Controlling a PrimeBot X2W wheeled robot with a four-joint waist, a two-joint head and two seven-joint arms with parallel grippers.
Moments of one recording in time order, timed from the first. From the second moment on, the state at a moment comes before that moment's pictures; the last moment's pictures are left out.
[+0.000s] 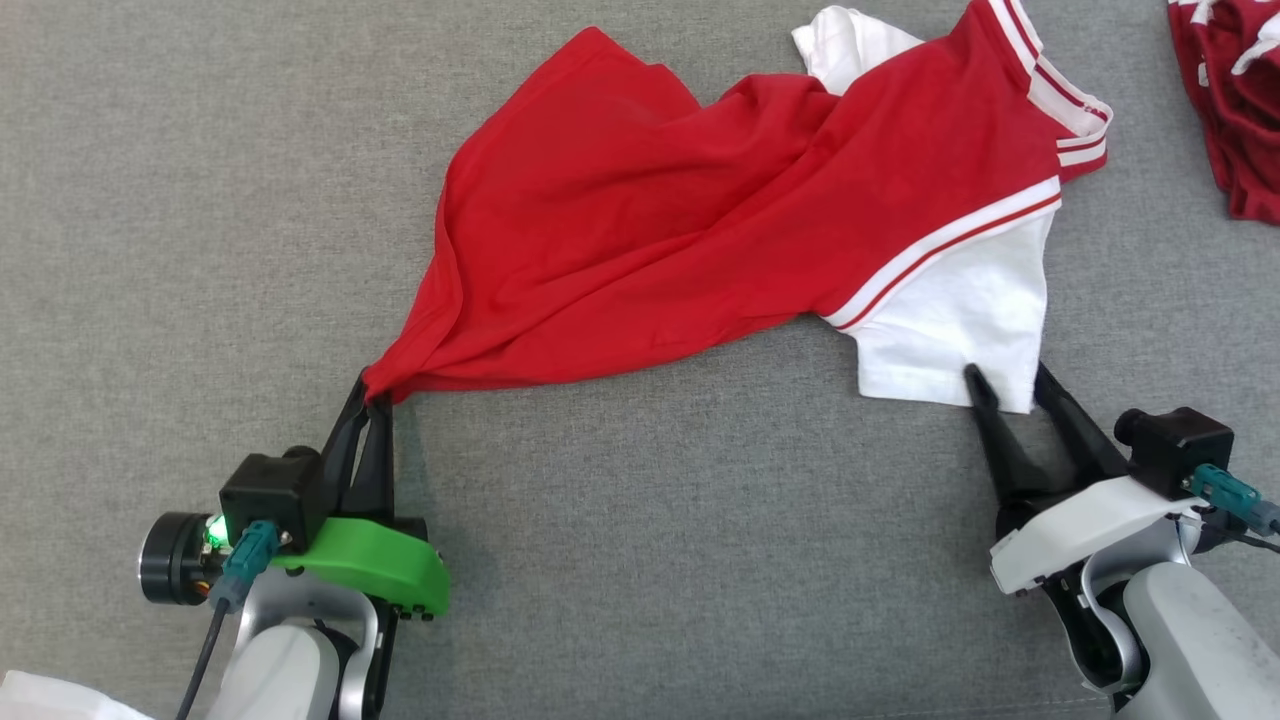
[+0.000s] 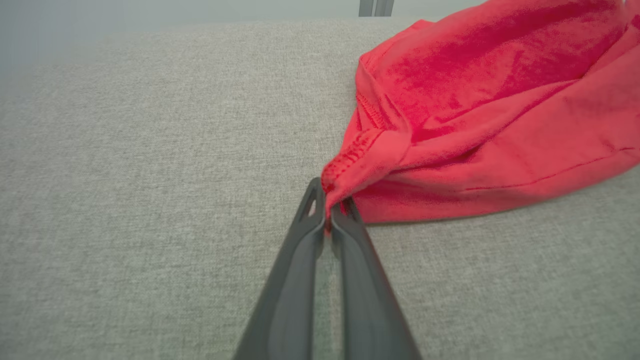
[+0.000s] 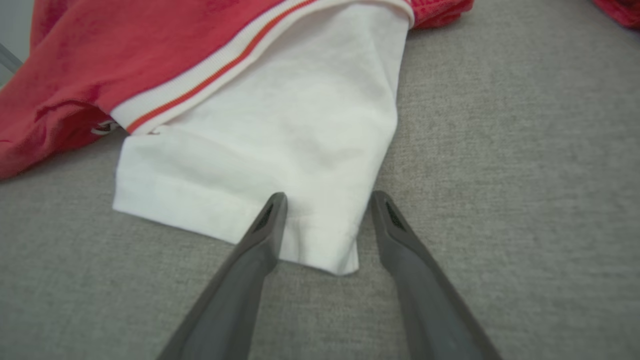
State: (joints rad) left arm -0.18 0.22 -0.30 0.08 -0.30 0.12 -0.07; right arm -0.20 -0.28 0.23 0.27 0.45 0.13 -0.18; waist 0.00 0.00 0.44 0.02
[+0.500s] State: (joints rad) left arm -0.26 0.27 -0.20 -0.34 -0.29 0.15 -0.11; right arm -0.25 -0.41 -0.04 -0.23 0.30 0.13 -0.25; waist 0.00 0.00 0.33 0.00
